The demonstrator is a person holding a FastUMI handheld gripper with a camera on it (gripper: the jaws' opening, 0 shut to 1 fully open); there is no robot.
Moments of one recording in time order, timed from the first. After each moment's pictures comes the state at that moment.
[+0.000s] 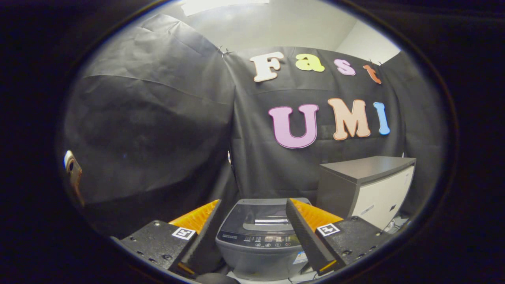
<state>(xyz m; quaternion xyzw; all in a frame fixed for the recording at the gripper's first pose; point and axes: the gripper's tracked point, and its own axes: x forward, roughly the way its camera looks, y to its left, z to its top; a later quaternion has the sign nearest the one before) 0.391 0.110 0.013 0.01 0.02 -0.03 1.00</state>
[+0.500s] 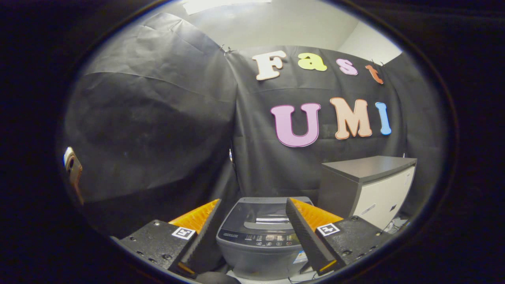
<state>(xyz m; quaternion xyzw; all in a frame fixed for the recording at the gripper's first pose) 0.390 0.113 0.012 0.01 0.02 -0.03 1.00</state>
